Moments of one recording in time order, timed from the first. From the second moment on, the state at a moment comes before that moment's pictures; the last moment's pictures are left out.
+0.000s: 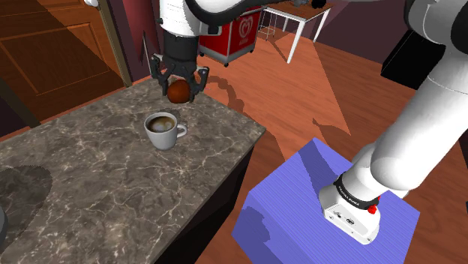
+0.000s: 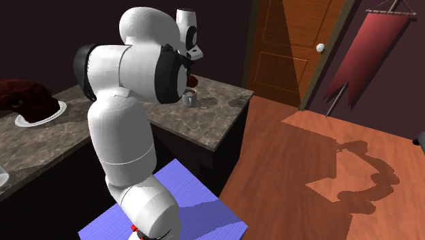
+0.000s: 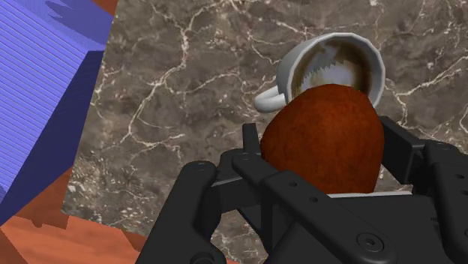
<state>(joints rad) 0.07 0.15 0.58 -1.74 0.03 1.95 1.49</state>
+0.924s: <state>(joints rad) 0.14 0.32 0.58 -1.68 -0.08 2.04 1.59</state>
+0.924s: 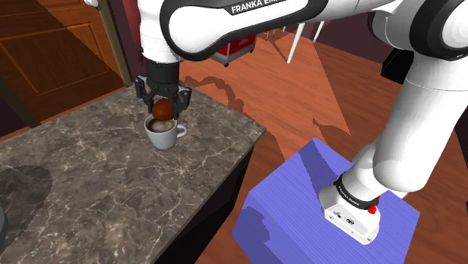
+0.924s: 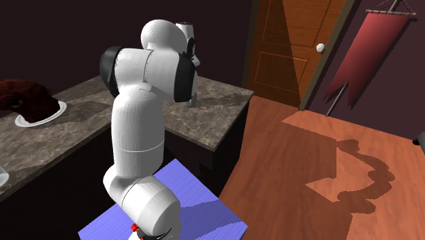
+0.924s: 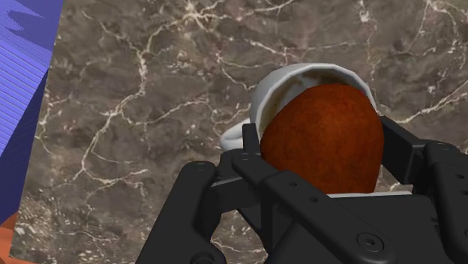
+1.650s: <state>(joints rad) 0.14 0.33 0.58 -1.71 -0.09 2.08 1.59</state>
